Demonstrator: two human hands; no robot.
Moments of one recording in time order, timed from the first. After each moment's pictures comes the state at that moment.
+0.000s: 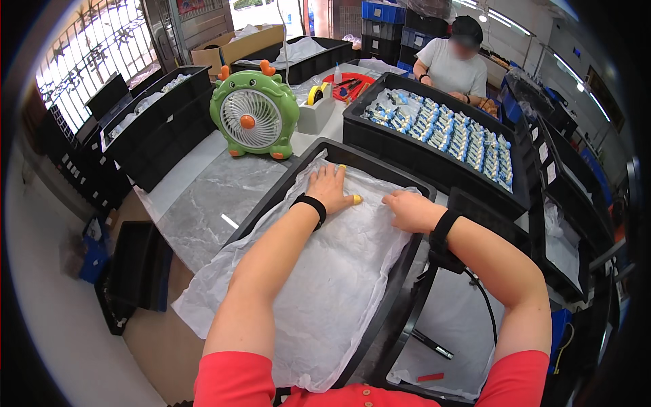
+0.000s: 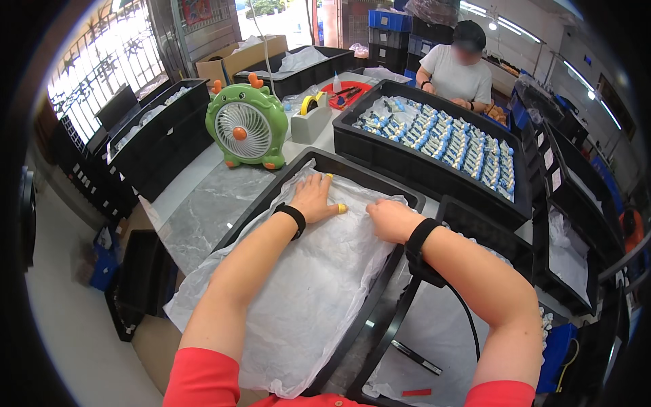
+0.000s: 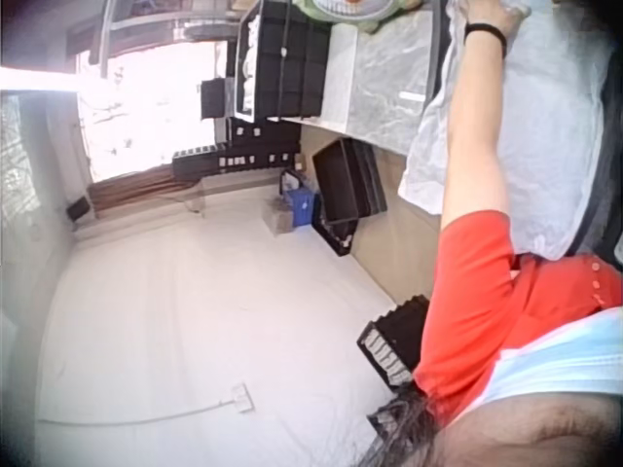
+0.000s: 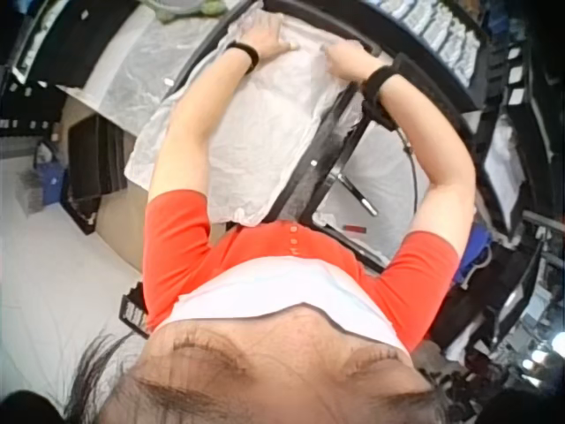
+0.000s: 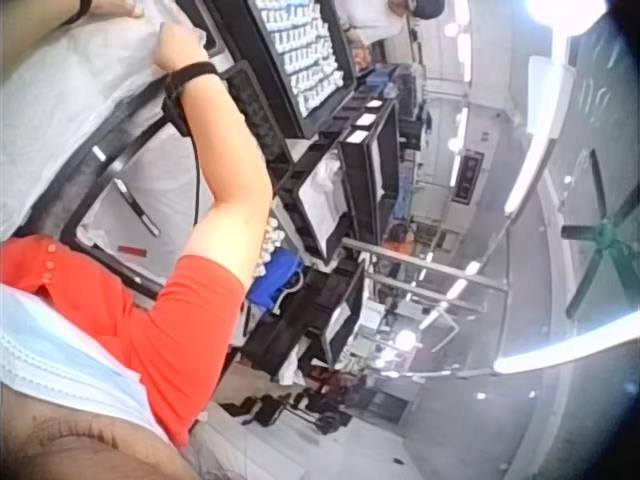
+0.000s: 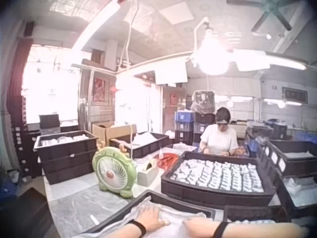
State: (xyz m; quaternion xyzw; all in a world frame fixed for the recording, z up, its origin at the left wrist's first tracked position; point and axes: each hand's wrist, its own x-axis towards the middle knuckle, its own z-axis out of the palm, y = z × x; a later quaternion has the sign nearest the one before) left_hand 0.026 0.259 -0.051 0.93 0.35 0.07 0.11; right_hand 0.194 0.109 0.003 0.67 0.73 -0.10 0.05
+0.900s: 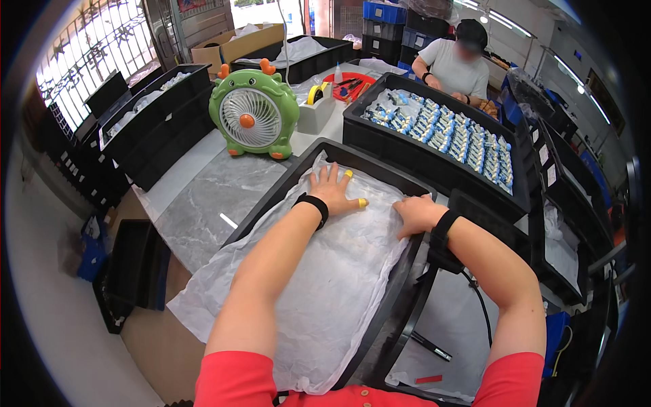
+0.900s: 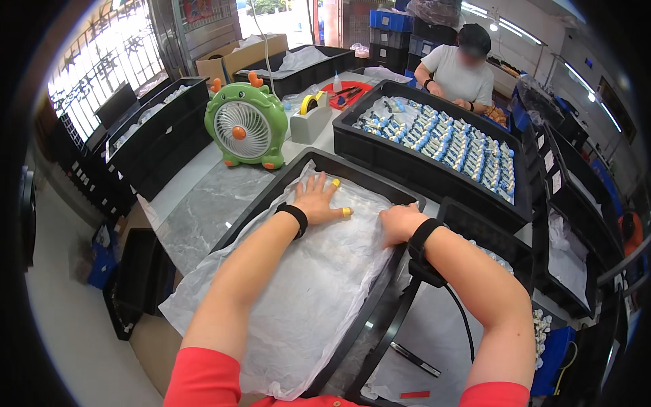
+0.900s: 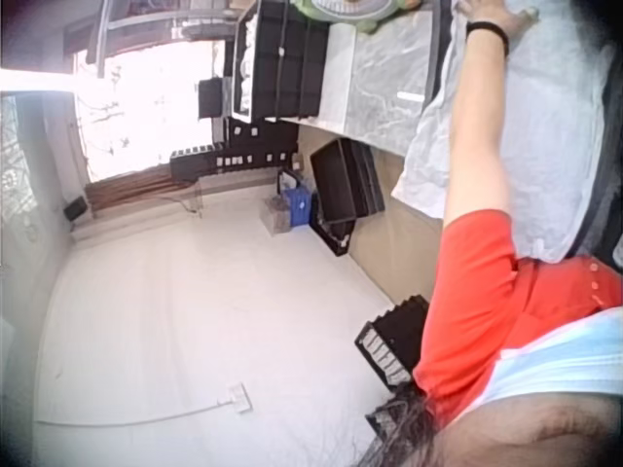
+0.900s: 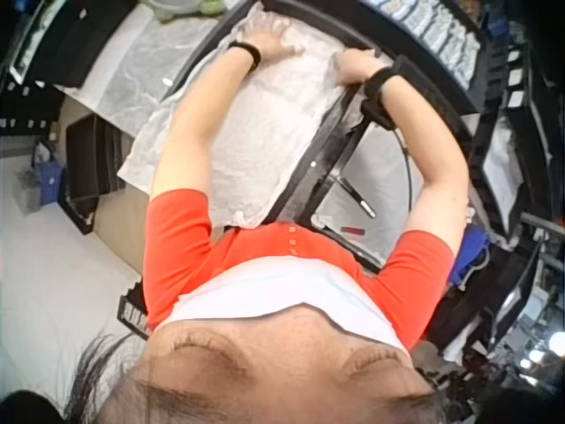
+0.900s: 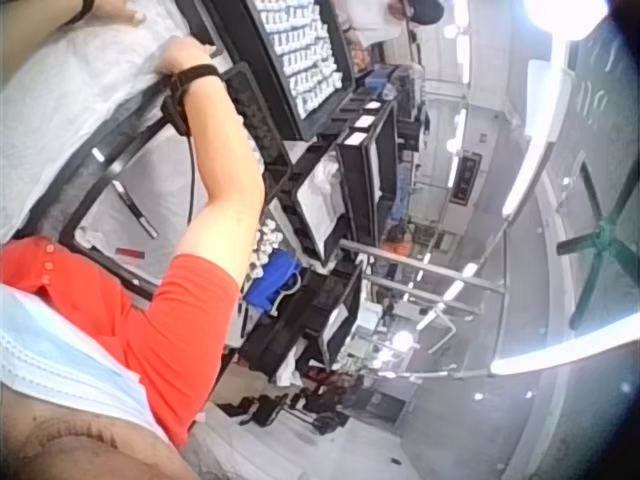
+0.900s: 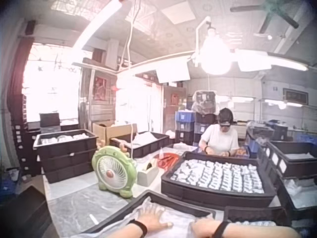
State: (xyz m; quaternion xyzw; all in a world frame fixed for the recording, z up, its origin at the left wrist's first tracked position) left_hand 0.027 0.255 -0.047 0.92 0.37 -0.03 0.11; right_hand 0.199 0.115 0.002 0.70 0.68 -0.14 0.19
